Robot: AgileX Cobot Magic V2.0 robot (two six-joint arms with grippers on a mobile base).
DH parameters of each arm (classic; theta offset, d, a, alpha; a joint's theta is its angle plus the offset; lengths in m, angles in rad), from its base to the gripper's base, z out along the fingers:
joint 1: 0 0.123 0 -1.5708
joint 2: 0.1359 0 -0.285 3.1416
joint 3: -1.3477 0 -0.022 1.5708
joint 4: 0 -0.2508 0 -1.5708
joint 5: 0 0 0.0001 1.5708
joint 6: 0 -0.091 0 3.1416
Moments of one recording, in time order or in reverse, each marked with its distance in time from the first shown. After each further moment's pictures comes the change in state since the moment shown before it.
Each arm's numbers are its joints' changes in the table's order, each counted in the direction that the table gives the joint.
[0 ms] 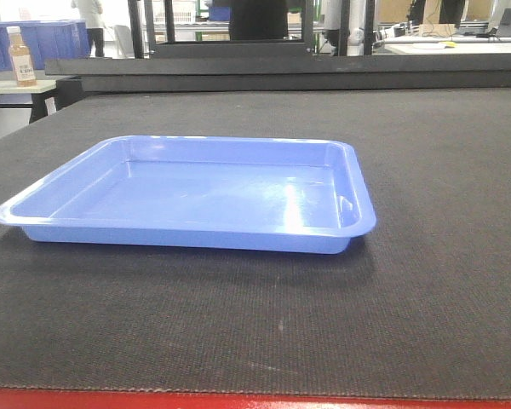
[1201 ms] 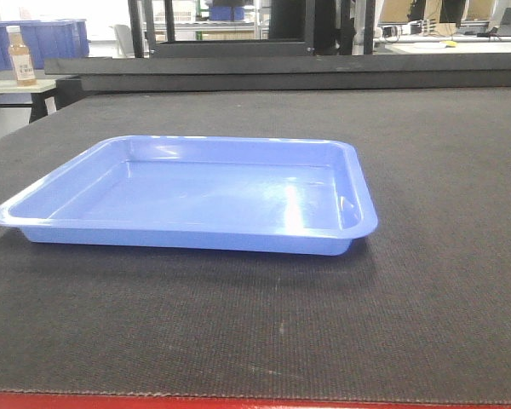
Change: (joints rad) left arm -0.004 0.070 0.309 -0.083 -0.143 0.000; right arm 0.000 0.000 0.252 0.000 -0.029 0.000
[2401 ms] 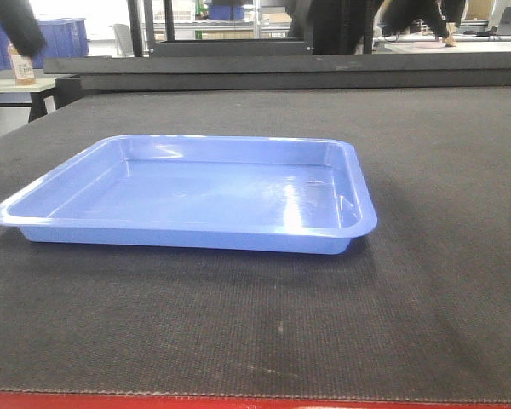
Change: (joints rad) left arm -0.263 1.461 1.107 0.000 -0.737 -0.015; right arm 0.523 1.634 1.325 -0.026 -0.987 -0.194
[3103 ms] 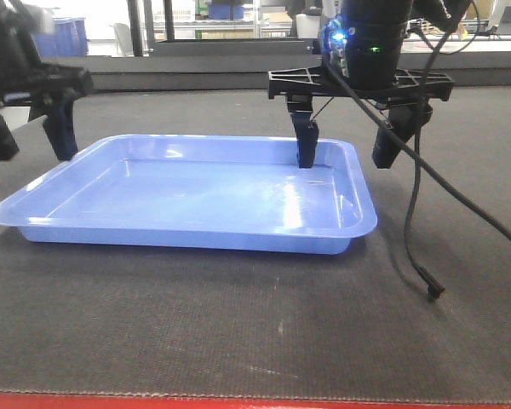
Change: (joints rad) left arm 0.081 0.367 0.125 0.027 0.034 0.063; right arm -0.005 0.354 0.125 0.135 -0.013 -0.315
